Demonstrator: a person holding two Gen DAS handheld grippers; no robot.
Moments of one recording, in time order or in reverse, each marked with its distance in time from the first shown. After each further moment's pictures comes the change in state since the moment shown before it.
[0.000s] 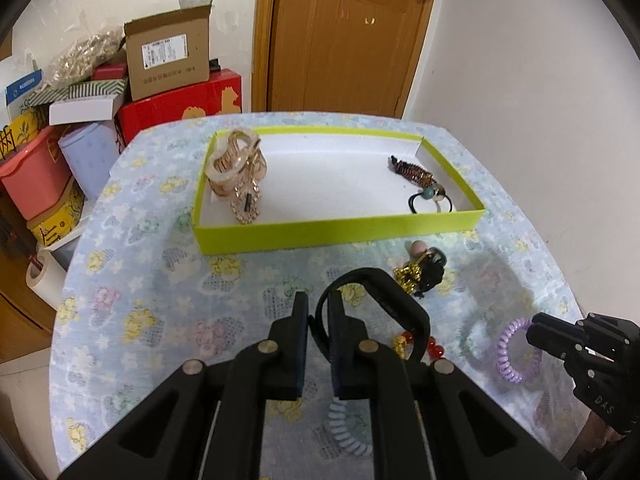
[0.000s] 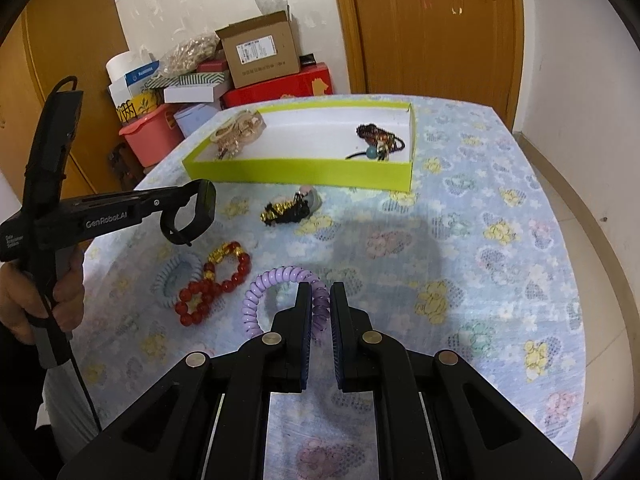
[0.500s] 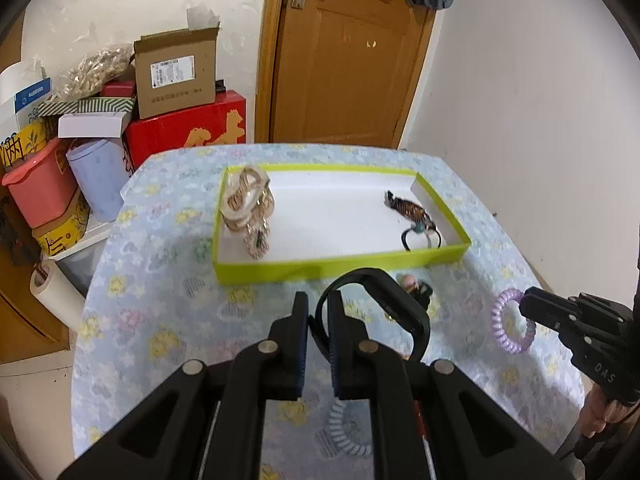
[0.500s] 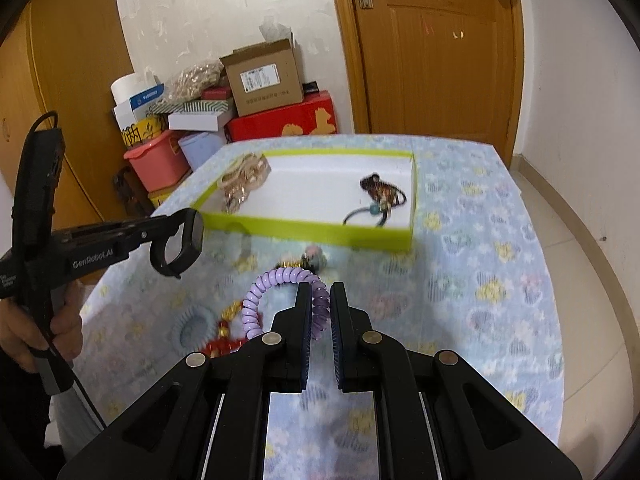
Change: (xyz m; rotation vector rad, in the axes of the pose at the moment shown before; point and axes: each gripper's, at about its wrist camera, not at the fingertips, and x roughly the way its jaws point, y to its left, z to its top) left arm -0.028 0.008 0.019 -0.022 -0.066 -0.013; right arm -0.014 0.002 0.042 -0.007 -0.077 0.008
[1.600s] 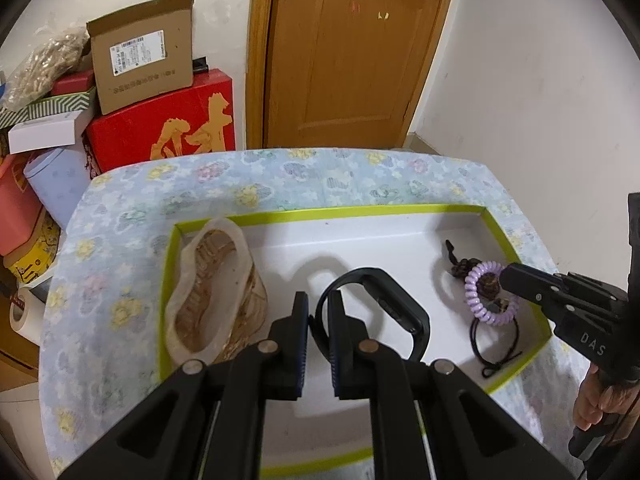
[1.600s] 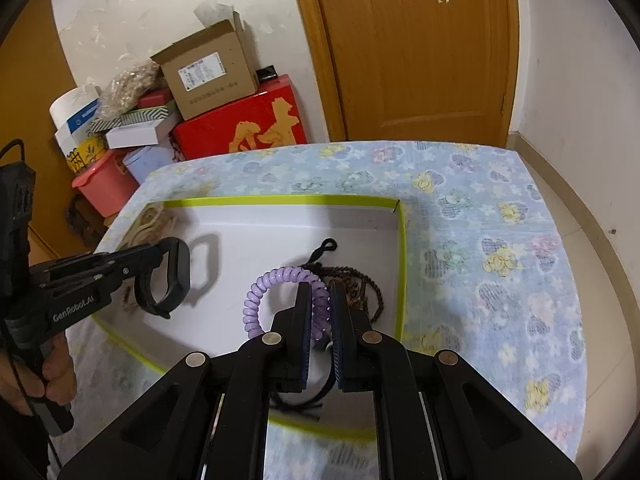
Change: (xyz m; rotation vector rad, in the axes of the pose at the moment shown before) left arm 0.144 0.013 0.083 0.012 0.104 -0.001; right arm 0.142 -0.064 0.096 0.094 0.093 -0.046
